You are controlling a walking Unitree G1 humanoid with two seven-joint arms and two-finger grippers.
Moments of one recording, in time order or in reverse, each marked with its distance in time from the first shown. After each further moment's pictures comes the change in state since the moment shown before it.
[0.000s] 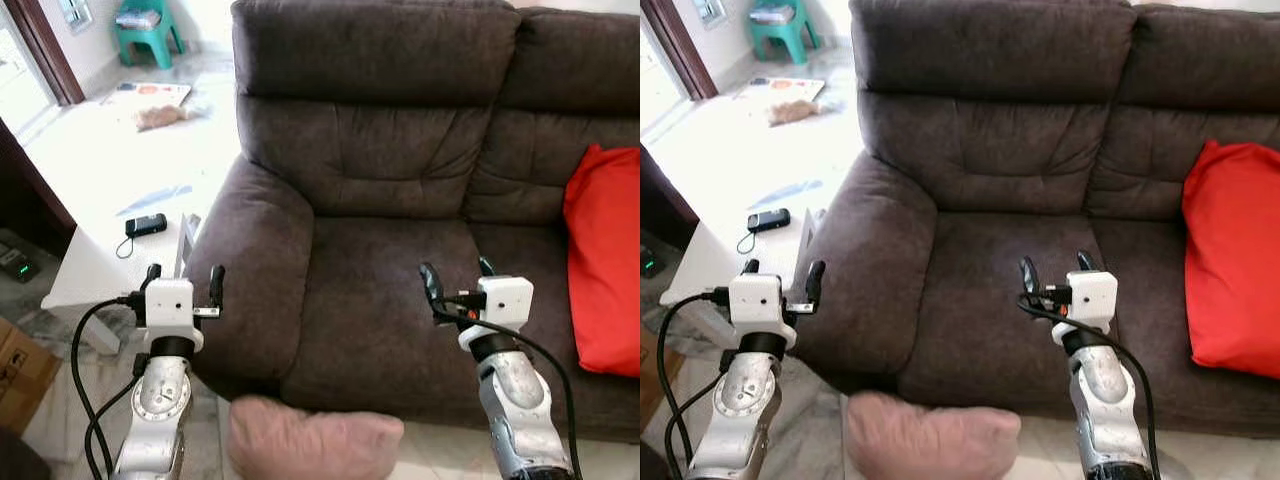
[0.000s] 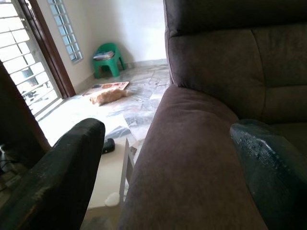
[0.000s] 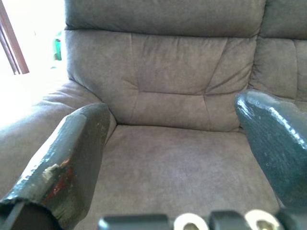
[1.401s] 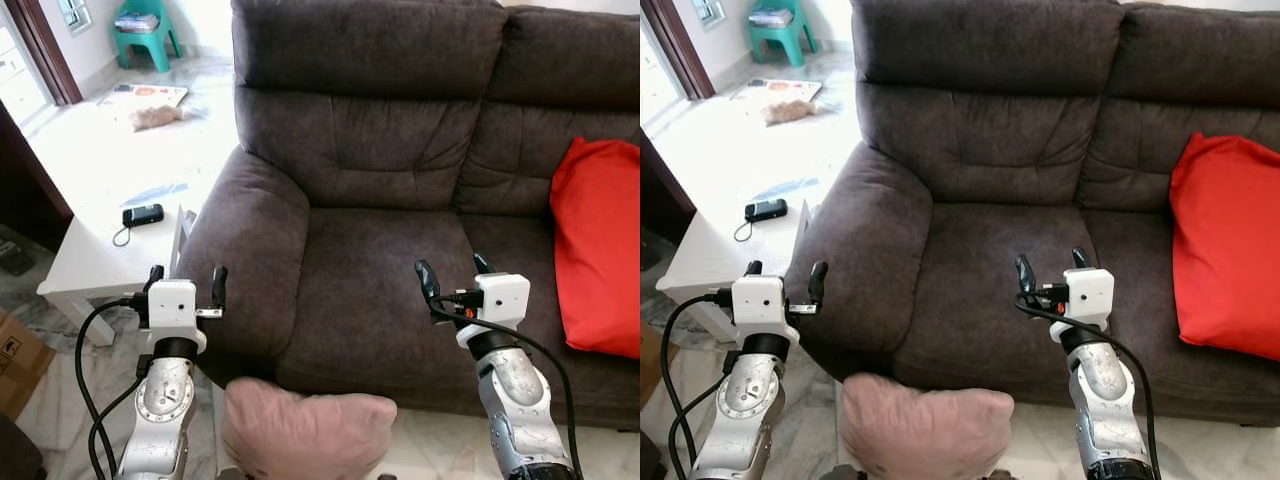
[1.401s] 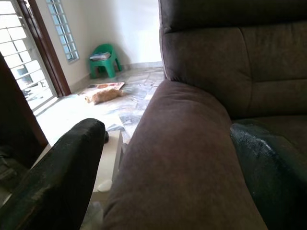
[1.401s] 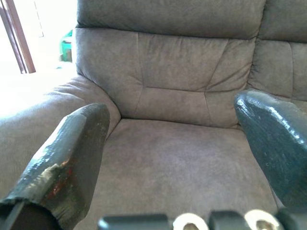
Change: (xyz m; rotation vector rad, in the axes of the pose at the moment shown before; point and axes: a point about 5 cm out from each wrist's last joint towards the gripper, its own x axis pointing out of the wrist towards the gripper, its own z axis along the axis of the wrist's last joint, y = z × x) left arm -0.001 -0.004 0.000 -0.013 0.002 0.001; right arm 0.002 0.003 0.003 -0.003 -0.005 0.044
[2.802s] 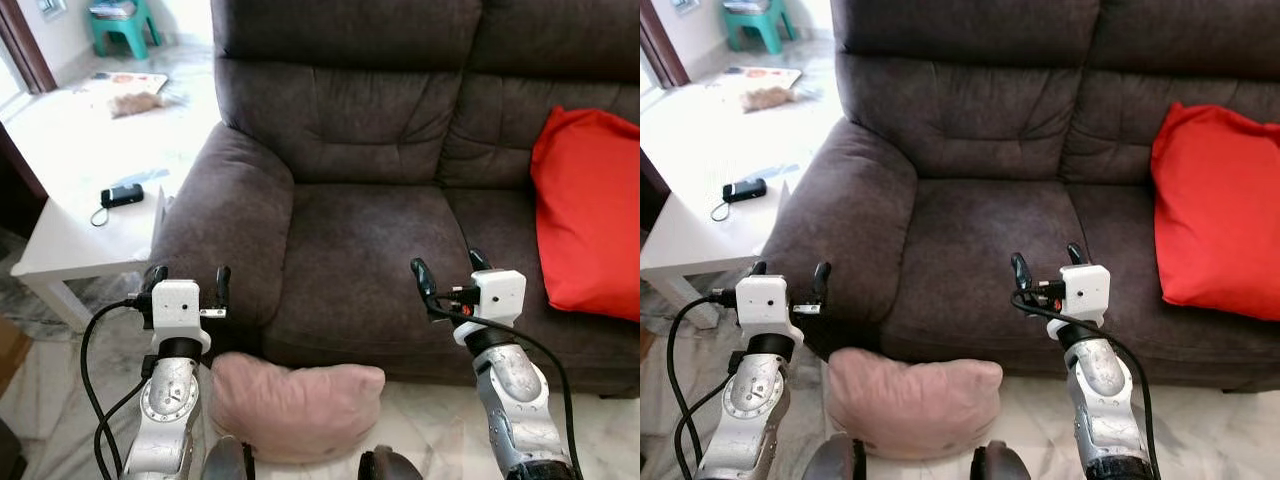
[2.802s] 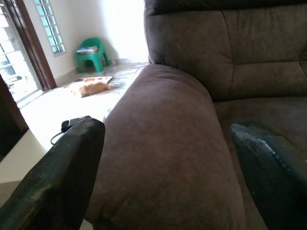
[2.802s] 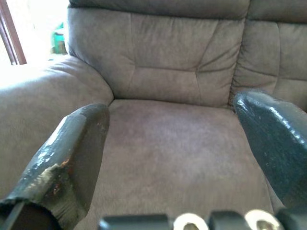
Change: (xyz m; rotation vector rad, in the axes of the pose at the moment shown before) left arm 0.001 -0.005 0.001 -0.017 -0.001 0.003; right arm 0.003 0.002 0.003 0.001 0.004 0.014
